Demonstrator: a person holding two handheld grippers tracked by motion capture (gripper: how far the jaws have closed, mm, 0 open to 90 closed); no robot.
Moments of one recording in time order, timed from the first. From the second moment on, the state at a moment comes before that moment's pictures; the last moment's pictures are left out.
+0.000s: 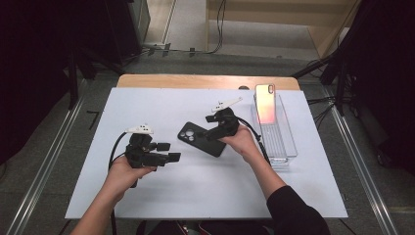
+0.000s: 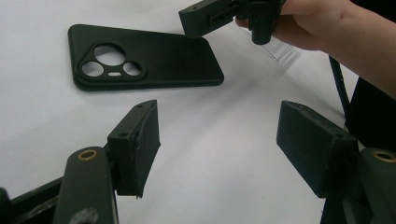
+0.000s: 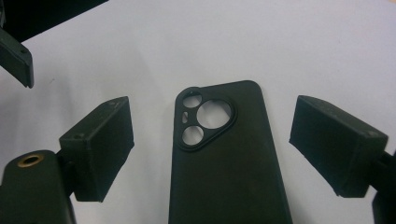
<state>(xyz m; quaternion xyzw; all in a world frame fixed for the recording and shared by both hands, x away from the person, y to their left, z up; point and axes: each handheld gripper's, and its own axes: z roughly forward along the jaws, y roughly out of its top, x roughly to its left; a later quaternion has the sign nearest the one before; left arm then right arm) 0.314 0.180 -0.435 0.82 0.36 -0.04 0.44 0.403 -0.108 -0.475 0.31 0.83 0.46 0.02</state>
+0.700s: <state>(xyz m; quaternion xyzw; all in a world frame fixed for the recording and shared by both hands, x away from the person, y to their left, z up) 0.315 0.181 -0.435 0.82 0.36 -0.04 0.44 0.403 -0.104 -0.500 0.30 0.85 0.43 0.02</state>
